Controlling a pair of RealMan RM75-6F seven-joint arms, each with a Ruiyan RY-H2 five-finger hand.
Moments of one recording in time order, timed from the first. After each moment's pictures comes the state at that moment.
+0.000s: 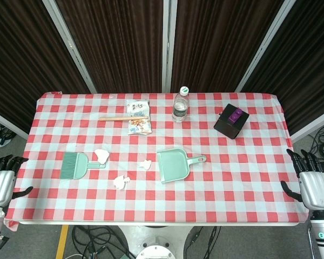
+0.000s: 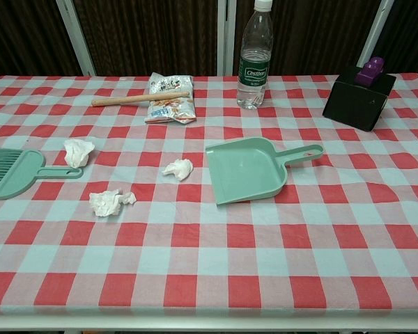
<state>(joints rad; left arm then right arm) -0.11 -1.18 -0.06 -1.51 1.38 1.40 0.08 0.12 -1.05 0.08 -1.66 -1.48 1.44 -0.02</state>
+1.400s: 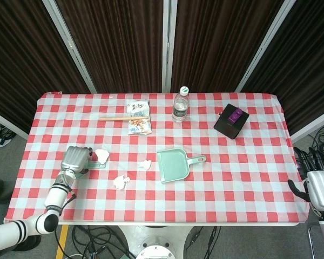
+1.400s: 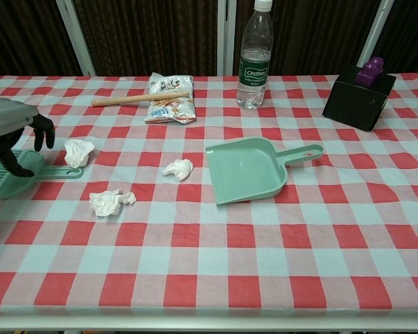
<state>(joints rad) -0.60 -1.52 -0.15 -1.39 0.91 0.91 0.66 0.11 -0.99 0.08 -1.67 -1.49 1.46 -0.01</state>
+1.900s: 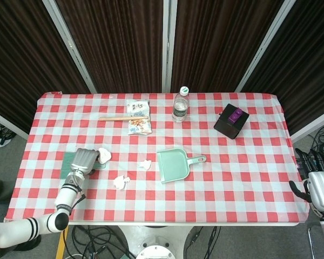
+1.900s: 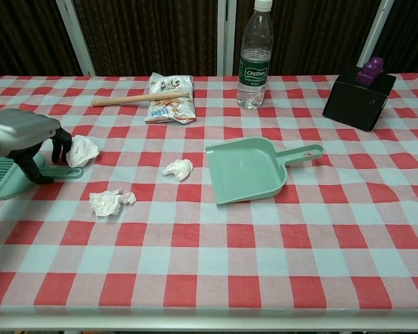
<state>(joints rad) -0.67 -1.59 -0.12 -1.36 0.81 0.93 0.73 0.11 -0.99 0.08 -1.65 -1.48 1.44 0.01</state>
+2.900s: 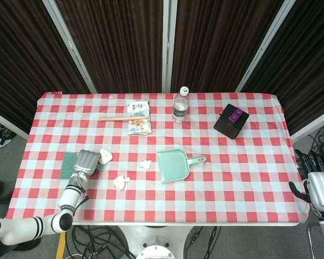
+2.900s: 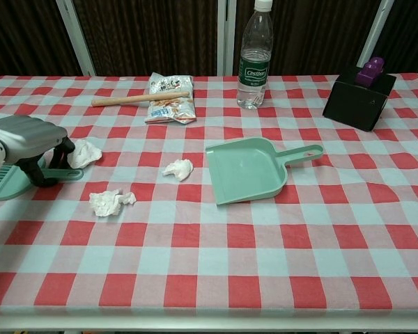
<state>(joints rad) -0.71 -1.61 -0.06 -1.36 0.76 0.96 0.78 0.11 -0.99 0.08 -1.66 -1.45 1.41 -0.01</state>
